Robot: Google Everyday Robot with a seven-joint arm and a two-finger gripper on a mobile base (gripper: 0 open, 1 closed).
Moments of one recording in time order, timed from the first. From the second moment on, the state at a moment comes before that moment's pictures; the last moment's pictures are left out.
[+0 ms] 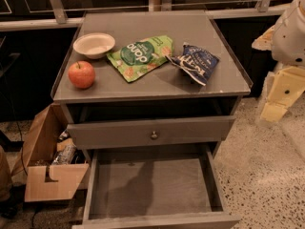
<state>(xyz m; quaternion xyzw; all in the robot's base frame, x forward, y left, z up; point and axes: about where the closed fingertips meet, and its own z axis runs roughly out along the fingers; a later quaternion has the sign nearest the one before) 0.438 -0.217 0.977 -0.60 0.78 -0.03 0.16</state>
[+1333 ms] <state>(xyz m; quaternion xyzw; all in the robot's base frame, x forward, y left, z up) 0.493 -0.193 0.963 -0.62 0.77 0.00 0.17</state>
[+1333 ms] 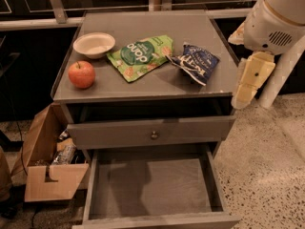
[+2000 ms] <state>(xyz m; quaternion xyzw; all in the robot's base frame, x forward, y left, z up) 0.500 -0.187 0.962 -0.62 0.76 0.01 0.18</state>
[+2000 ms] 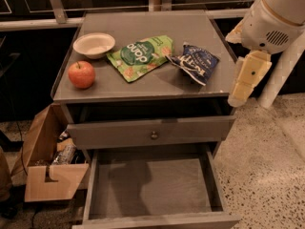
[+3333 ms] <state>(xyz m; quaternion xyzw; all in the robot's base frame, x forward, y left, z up) 0.589 -0.143 0.947 -0.59 0.77 0.07 0.21</state>
